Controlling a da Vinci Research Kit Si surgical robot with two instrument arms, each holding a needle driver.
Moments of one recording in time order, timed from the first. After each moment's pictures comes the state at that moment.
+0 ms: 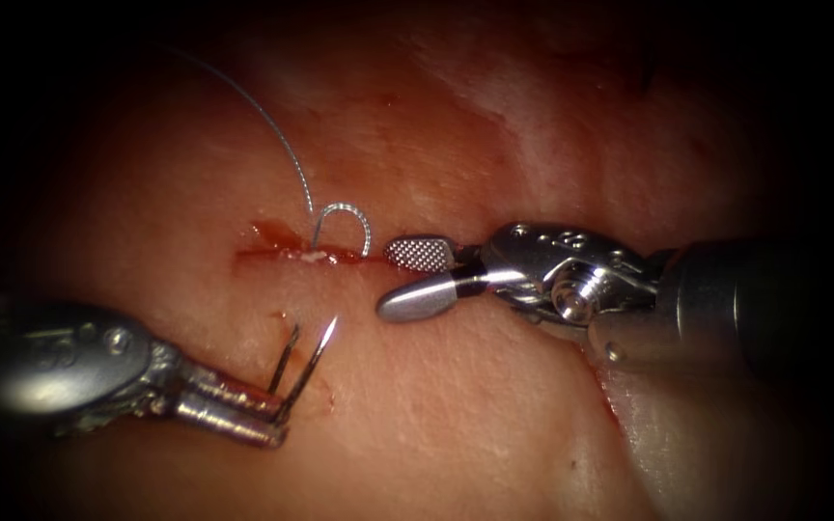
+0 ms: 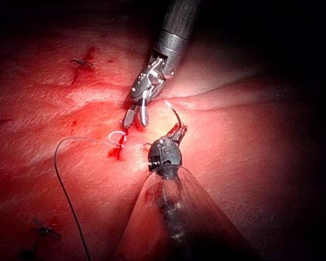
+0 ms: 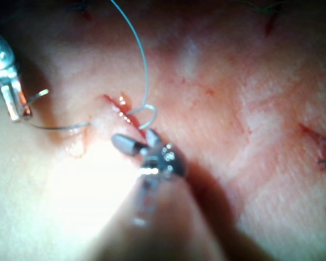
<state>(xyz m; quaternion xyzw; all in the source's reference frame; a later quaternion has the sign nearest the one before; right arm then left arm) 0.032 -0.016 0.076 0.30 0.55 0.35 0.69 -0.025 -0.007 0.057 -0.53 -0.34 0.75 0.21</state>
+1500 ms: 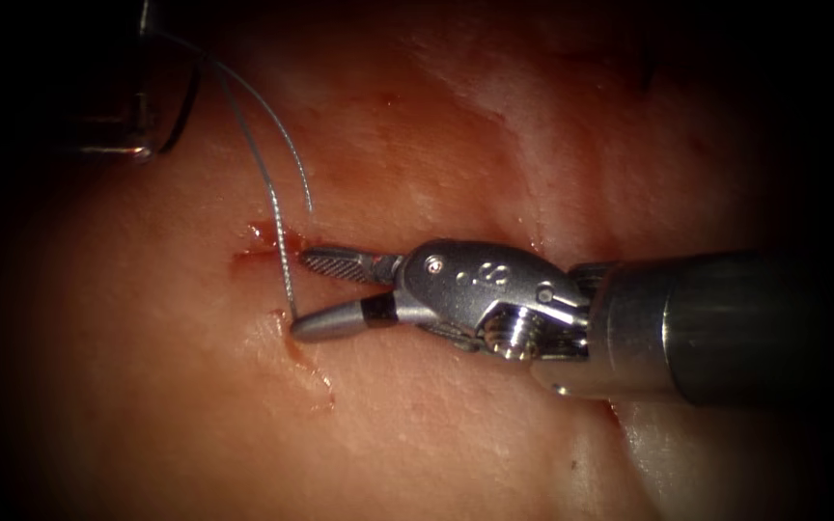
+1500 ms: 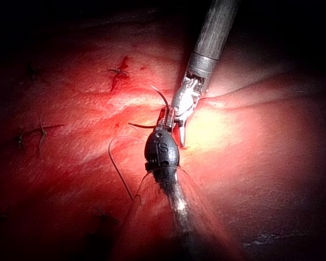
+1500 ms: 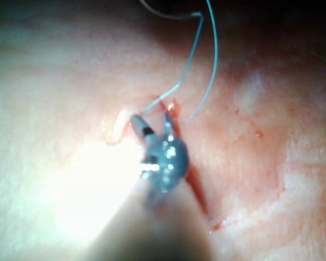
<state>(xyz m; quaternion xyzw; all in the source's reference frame) 0.039 -0.020 0.075 0.19 0.58 0.19 0.77 -0.019 0.003 0.053 -0.60 -0.15 0.76 0.20</state>
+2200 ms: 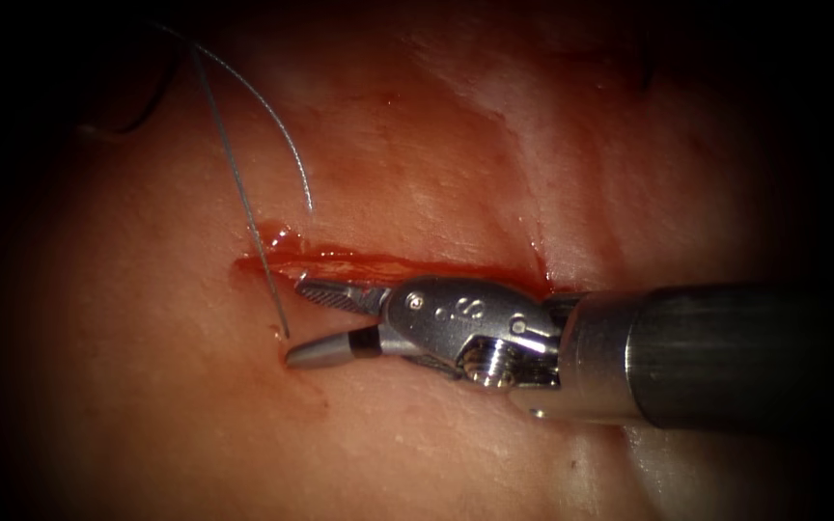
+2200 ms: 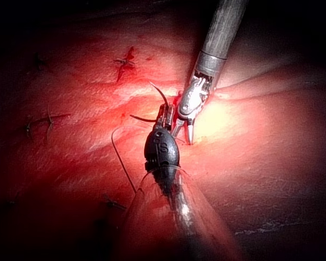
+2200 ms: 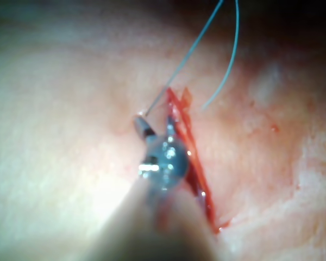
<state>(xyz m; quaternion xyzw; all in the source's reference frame) 0.040 -0.021 0.076 0.19 0.56 0.20 0.78 -0.017 0.004 0.053 -0.61 -0.13 0.75 0.21</state>
